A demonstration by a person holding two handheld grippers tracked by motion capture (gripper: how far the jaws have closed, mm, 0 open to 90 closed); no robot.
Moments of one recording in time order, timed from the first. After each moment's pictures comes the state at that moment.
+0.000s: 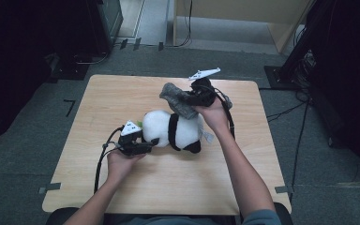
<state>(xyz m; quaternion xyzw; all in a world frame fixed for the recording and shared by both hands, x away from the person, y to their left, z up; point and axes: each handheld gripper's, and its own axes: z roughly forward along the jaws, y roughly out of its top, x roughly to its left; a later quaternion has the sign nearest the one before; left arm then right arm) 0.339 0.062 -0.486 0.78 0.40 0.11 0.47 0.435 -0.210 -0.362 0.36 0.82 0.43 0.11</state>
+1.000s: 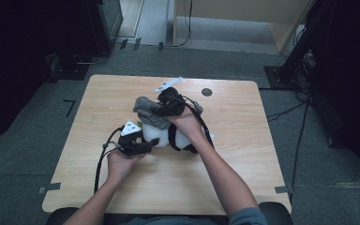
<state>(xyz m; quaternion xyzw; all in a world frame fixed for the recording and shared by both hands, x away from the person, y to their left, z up) 0.339 0.062 -0.486 0.78 0.40 0.11 0.47 0.424 -0.122 -0.385 0.31 0.86 0.39 0.09</state>
